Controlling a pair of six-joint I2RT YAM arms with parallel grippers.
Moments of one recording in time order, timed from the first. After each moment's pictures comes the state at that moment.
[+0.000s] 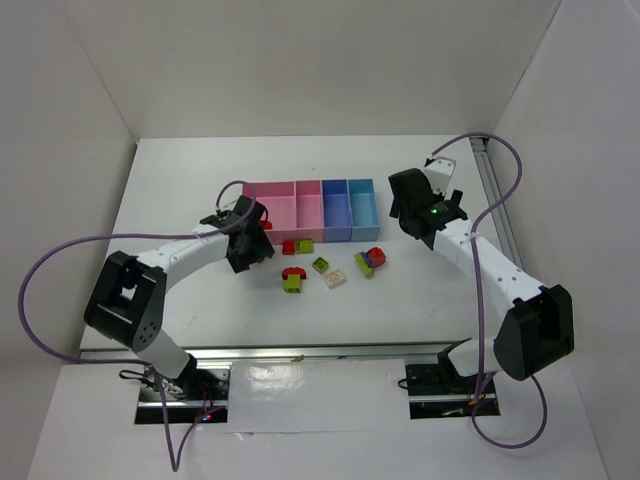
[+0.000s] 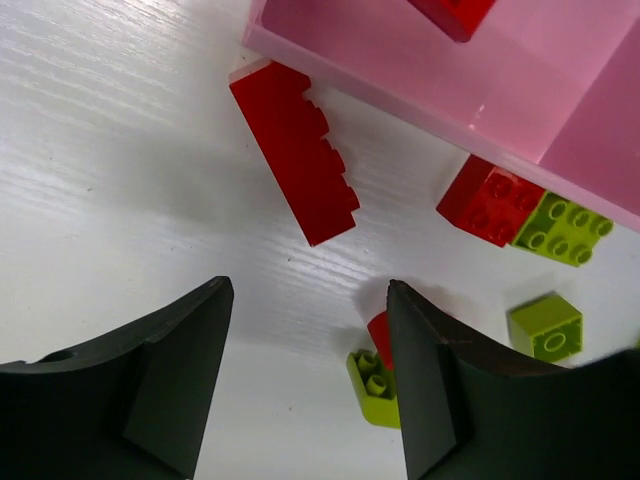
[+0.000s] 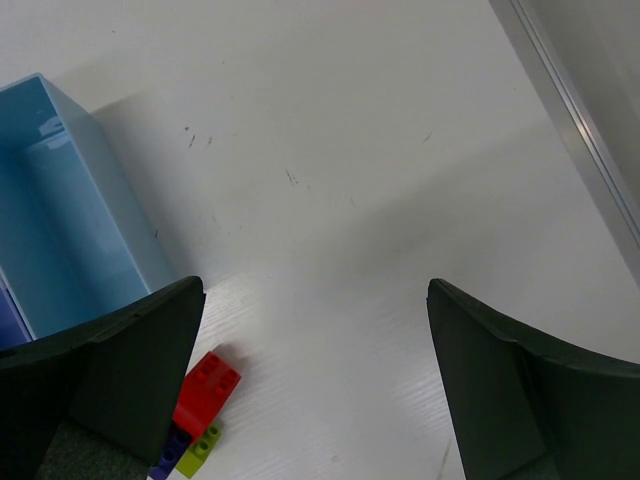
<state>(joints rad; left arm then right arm) -0.42 1.57 1.00 -0.57 -0.18 -0.92 0.41 1.36 1.12 -0.59 0.74 0.56</state>
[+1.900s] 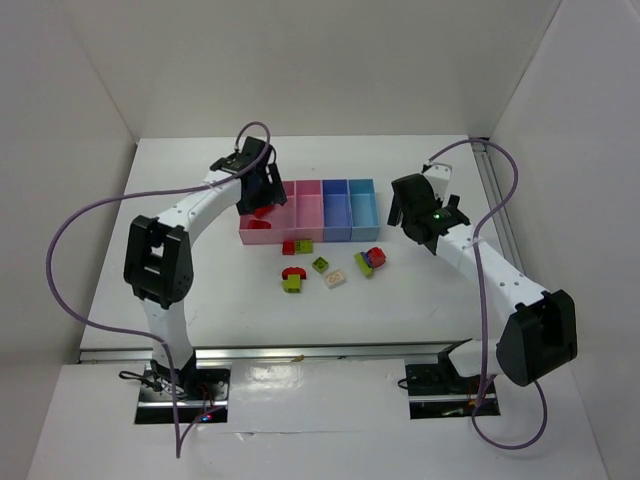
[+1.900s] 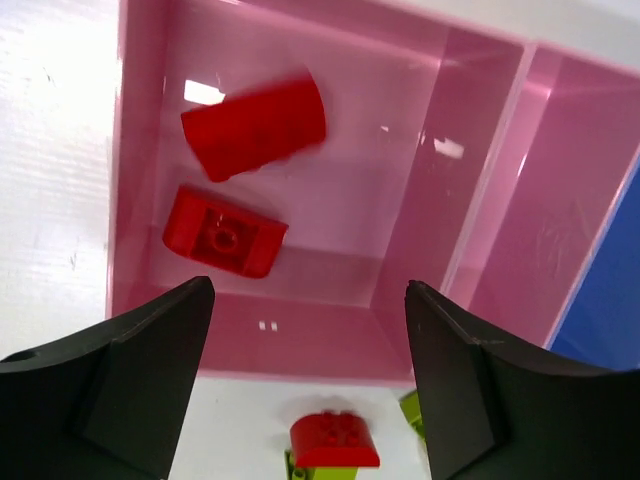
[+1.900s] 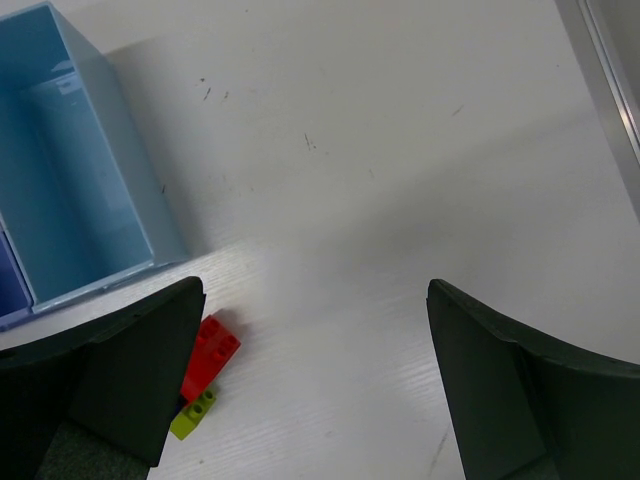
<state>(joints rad) -0.34 1.92 1.62 -0.70 -0.15 -0.64 0.40 1.33 1.07 -0.57 0.63 0.52</state>
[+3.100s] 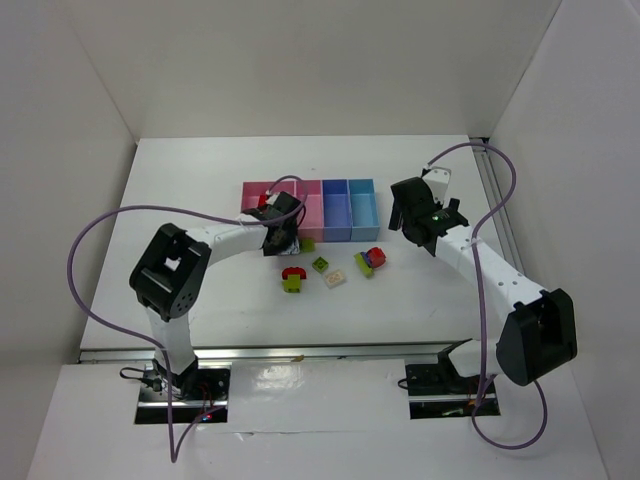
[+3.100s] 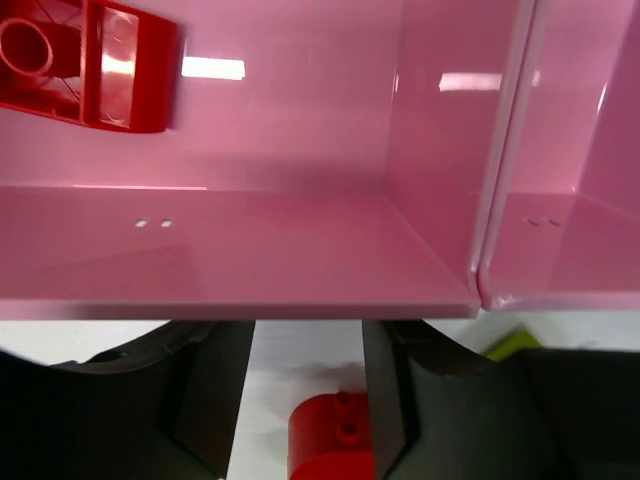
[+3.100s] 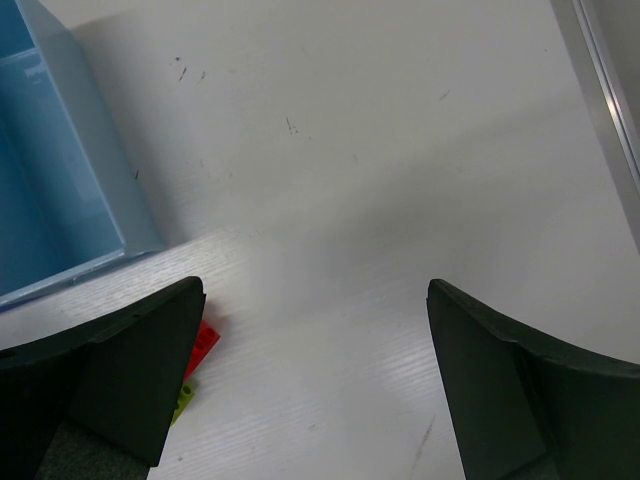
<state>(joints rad) -0.56 1.86 1.20 -0.43 -0.23 -0.64 0.40 1.33 1.05 -0.59 0.64 0.51</state>
